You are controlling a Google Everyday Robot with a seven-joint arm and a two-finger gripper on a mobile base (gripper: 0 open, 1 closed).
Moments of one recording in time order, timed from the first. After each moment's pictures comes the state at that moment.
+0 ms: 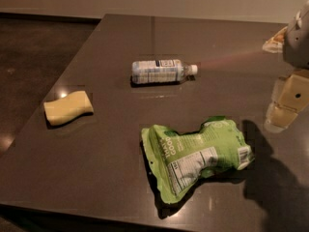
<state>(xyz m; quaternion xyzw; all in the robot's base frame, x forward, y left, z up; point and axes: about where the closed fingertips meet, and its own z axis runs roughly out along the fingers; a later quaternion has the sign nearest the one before) 0.438 -0.217 0.976 -0.60 0.78 -0.03 0.16</state>
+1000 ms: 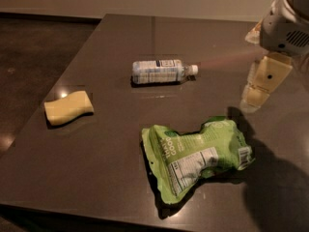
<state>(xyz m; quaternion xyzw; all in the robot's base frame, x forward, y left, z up) 0.478 -0.194 0.977 -0.59 0.79 -0.01 0.17</state>
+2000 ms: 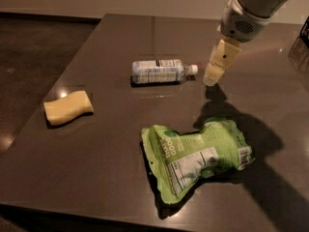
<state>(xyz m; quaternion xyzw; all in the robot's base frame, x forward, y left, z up) 0.583 -0.158 0.951 -0.57 0.80 0.01 0.20</state>
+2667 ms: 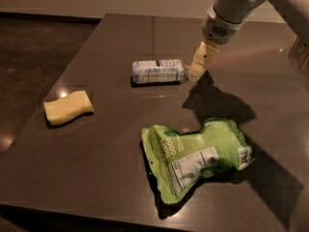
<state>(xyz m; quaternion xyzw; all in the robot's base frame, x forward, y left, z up) 0.642 -0.140 0.915 -0.55 0.81 0.01 0.19</state>
